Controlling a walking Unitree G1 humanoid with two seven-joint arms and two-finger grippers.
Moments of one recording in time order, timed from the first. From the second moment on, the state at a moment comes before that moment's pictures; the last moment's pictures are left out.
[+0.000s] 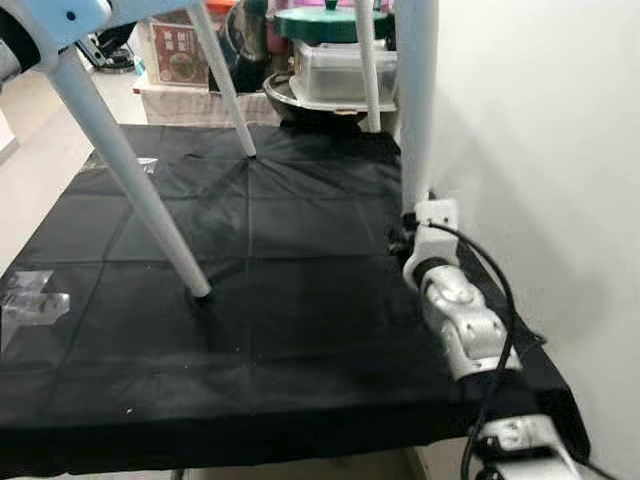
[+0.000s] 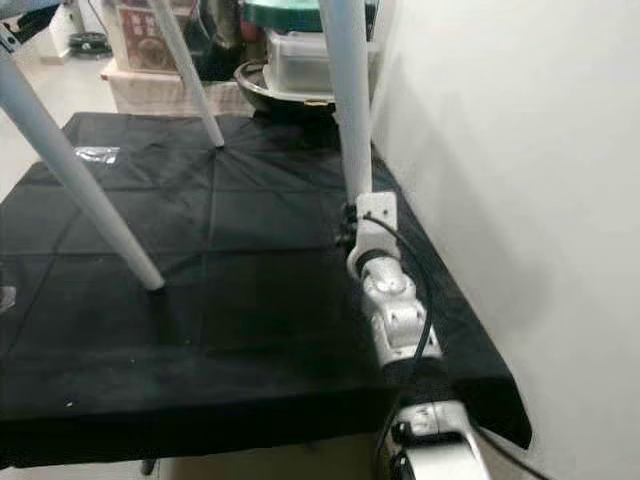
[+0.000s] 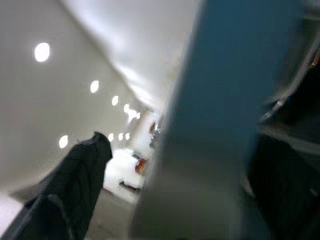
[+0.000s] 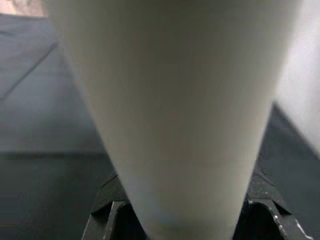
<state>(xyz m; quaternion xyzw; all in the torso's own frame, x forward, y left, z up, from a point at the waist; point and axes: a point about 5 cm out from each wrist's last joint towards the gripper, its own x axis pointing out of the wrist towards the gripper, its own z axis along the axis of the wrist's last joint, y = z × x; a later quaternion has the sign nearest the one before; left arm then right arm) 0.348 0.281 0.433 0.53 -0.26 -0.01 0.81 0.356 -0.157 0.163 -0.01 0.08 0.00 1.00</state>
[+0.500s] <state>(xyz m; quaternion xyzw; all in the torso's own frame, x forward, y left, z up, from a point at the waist) 0.344 0.272 0.421 0.57 -0.18 -0.19 0.78 0.346 -0.148 0.160 0.02 0.11 0.02 0.99</state>
